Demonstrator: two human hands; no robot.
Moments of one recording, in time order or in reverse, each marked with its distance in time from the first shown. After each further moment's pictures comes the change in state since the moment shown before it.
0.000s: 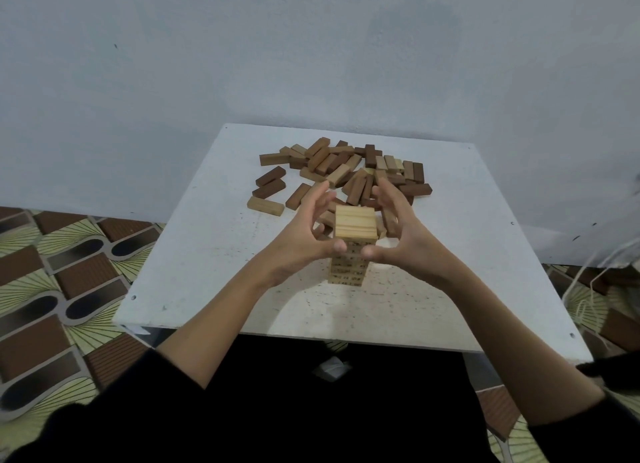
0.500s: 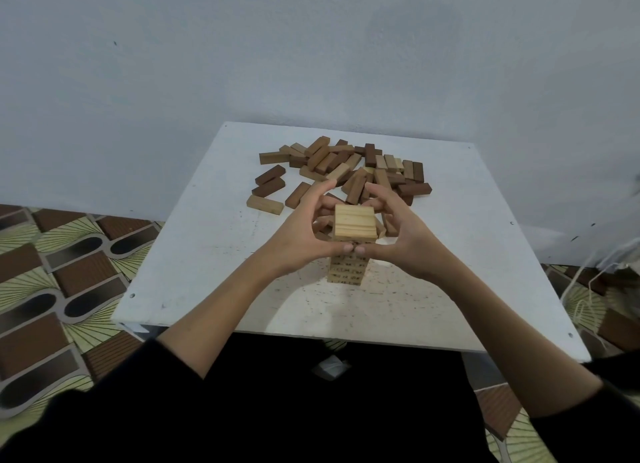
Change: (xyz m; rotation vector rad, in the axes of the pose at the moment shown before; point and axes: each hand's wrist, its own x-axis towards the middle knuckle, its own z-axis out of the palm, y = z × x) left_hand 0.010 -0.006 -0.002 0.135 0.037 0.037; right_hand 0.008 0.004 -0.001 -0.196 0.052 -0.115
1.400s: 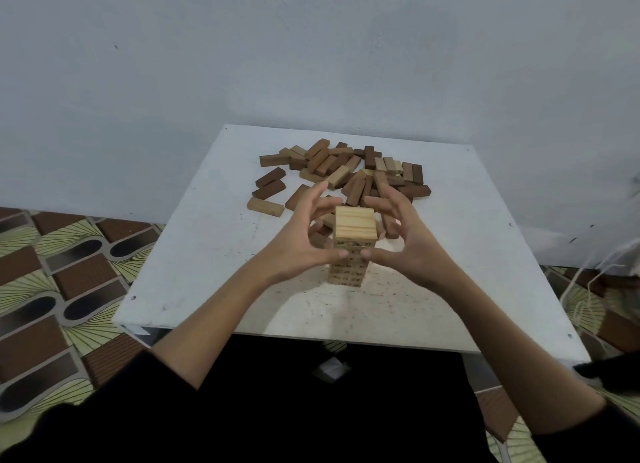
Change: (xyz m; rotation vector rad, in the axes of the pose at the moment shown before) left_hand -0.015 0.008 -0.002 0.021 -0.030 -0.043; right_hand -0.012 0.002 0.003 0.119 0.055 0.050
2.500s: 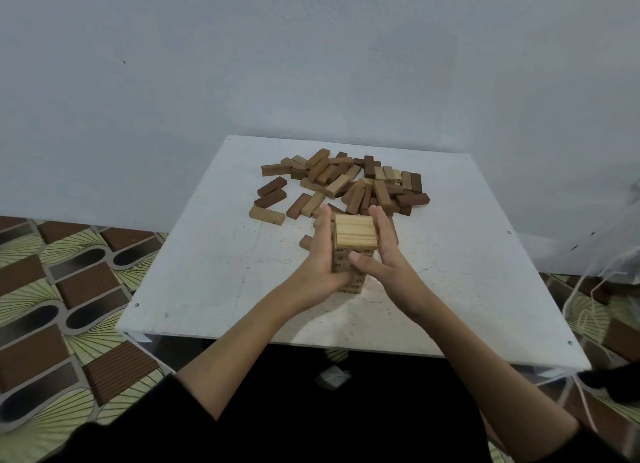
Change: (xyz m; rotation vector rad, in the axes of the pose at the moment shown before) left_hand -0.010 0.006 0.034 -0.014 -0.025 -0.114; right_hand -0.013 -0.010 0.033 0.182 -0.011 0.097
